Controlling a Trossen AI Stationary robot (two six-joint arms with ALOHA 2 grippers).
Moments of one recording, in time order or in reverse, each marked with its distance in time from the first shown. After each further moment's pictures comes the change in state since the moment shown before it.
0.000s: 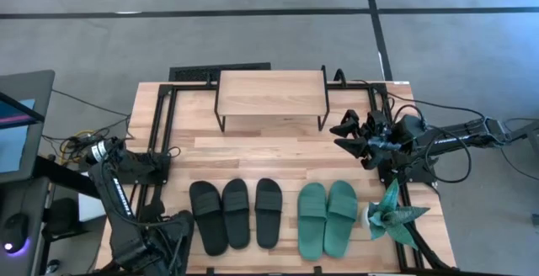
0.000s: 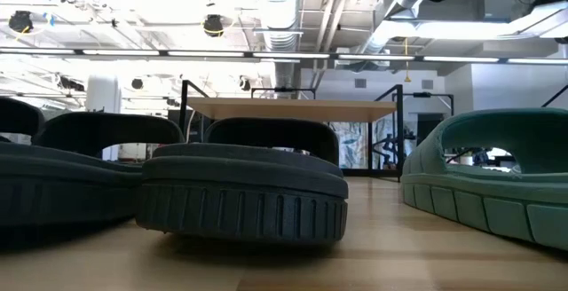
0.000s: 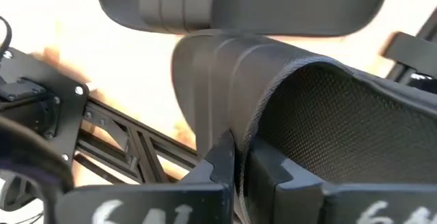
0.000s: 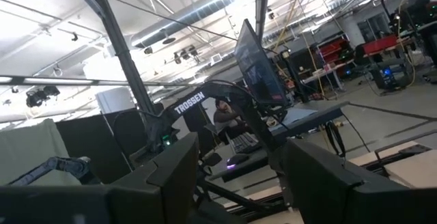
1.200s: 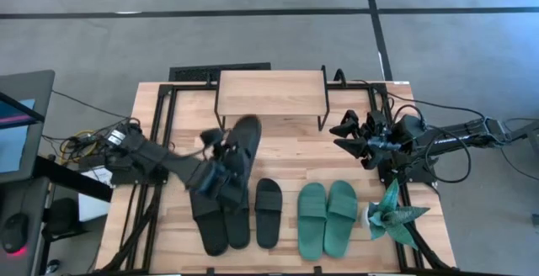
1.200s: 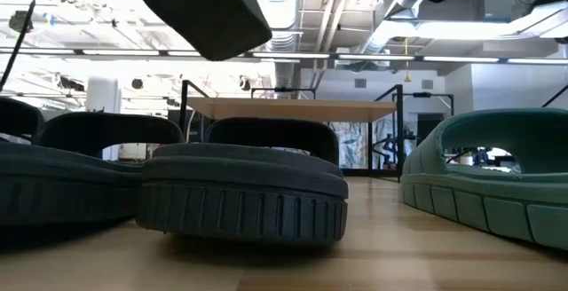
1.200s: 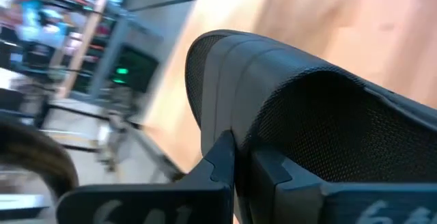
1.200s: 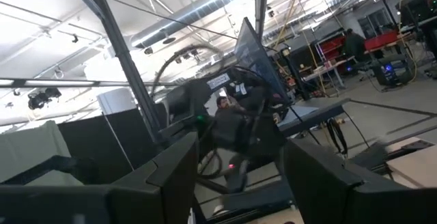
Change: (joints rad) left arm 0.663 0.000 0.084 0.017 -0.962 0.800; right arm 0.001 0.000 0.000 -0.004 0.000 0.018
